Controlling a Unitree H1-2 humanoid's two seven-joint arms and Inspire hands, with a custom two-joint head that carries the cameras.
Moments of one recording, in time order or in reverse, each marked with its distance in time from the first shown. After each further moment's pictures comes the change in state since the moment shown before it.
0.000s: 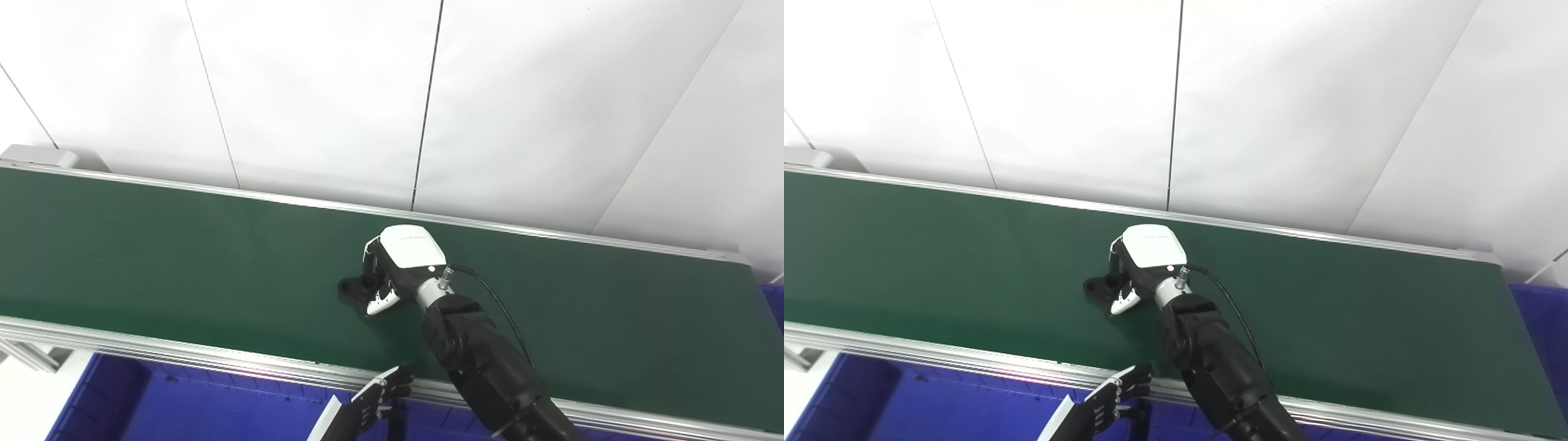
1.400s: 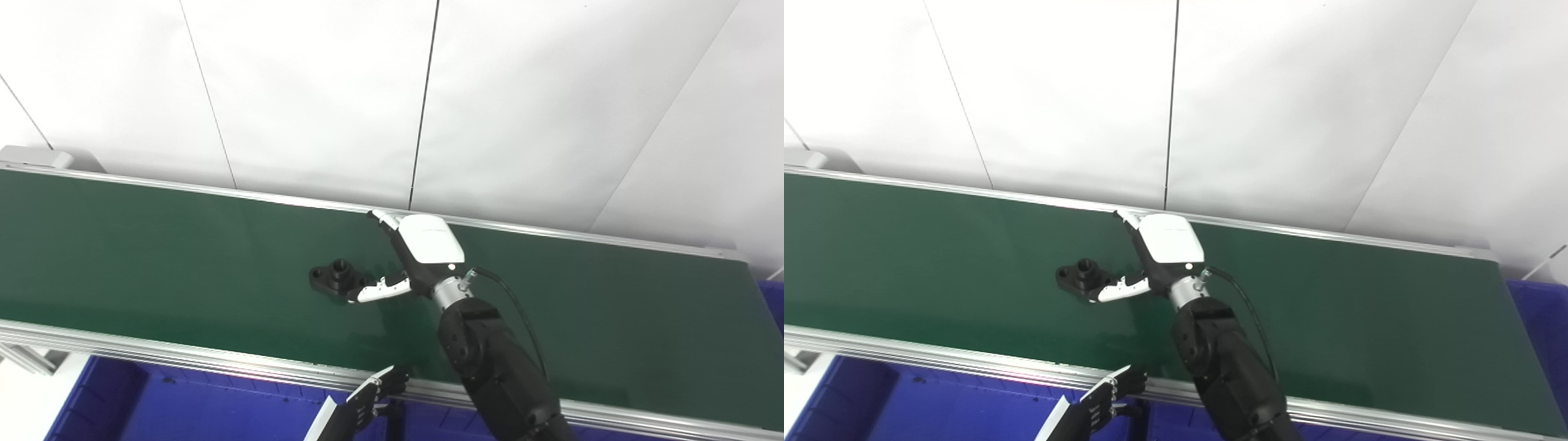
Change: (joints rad) left arm -0.012 -0.008 0.014 0.057 -0.012 -0.071 0.011; right arm 0.073 0.024 -0.120 -0.108 0.001 -0.062 -0.025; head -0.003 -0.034
